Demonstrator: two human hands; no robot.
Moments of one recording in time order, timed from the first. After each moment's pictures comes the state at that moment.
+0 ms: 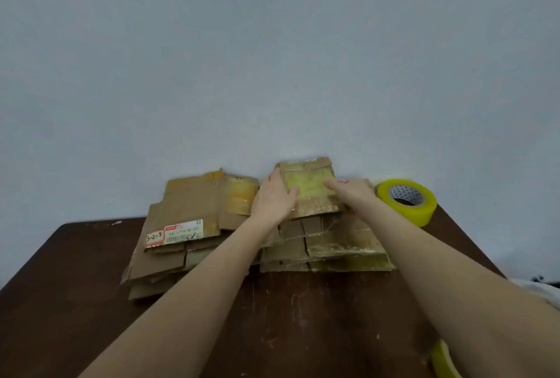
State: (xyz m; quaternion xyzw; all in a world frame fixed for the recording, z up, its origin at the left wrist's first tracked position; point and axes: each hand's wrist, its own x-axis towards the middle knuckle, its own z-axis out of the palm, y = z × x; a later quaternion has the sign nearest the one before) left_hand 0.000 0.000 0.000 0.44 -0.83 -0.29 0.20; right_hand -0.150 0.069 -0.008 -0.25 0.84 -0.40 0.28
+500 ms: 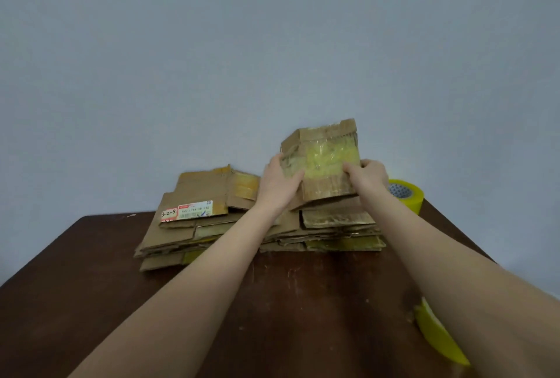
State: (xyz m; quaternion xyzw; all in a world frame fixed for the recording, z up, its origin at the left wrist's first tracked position) left_hand 0.028 0.060 0.004 0.37 -0.78 -0.36 0.36; right_hand -0.130 0.129 0.000 -0.23 0.78 -0.57 0.11
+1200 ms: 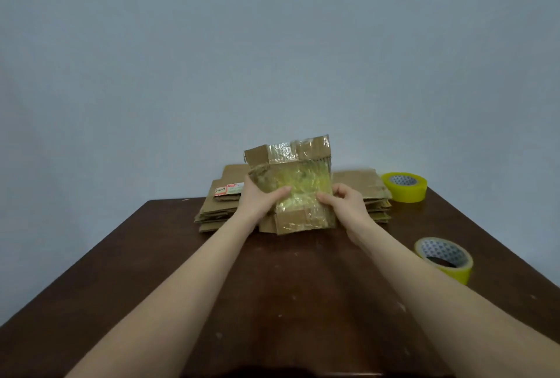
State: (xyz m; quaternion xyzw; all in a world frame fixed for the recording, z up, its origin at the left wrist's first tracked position) left_hand 0.175 0.137 -0.012 0.43 -0.70 -0.42 0.38; right_hand 0.016 0.236 -0.037 -0.39 0.61 -0.64 0.25
